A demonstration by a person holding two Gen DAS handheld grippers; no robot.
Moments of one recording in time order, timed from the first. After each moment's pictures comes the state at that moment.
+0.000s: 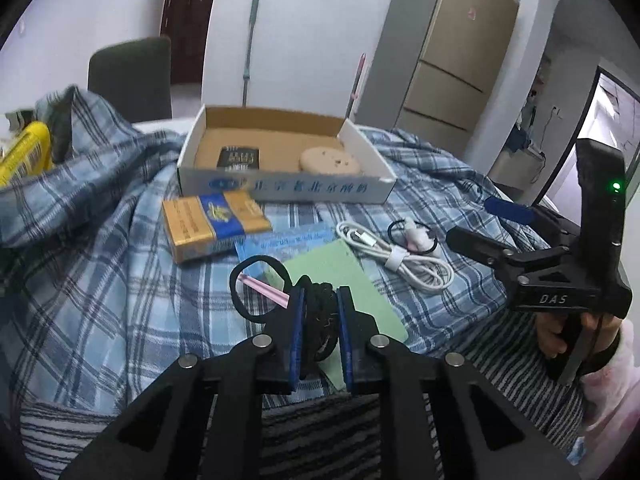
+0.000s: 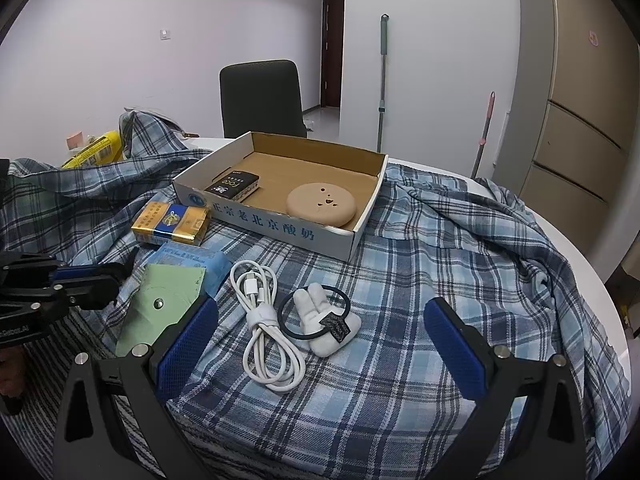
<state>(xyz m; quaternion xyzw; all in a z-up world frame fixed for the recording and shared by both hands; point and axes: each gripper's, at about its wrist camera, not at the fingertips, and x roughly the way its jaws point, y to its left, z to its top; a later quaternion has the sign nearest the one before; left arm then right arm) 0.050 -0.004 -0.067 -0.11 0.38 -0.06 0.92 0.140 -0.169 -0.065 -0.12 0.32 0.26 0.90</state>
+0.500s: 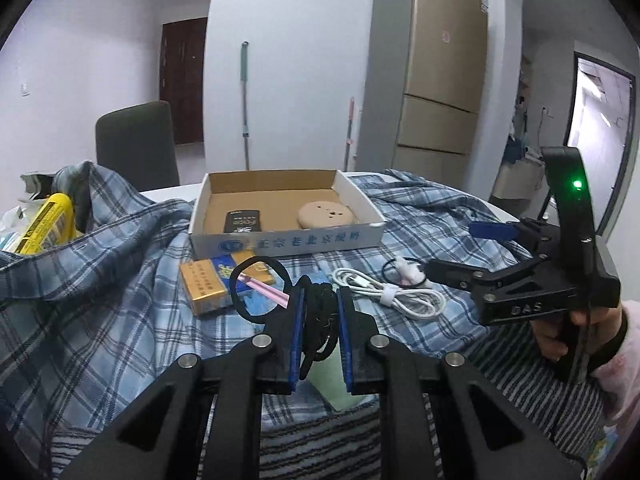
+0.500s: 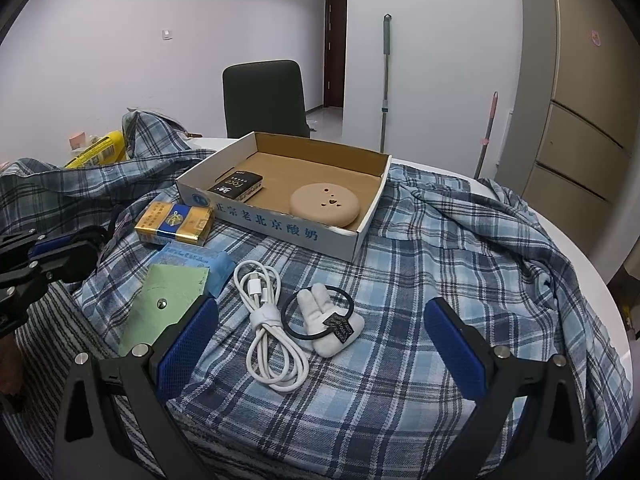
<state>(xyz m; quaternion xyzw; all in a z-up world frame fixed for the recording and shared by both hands) 0.025 -0.019 -0.039 -0.04 0.29 -0.05 0.96 0.140 -0.168 -0.065 -0.12 0.32 0.27 0.90</state>
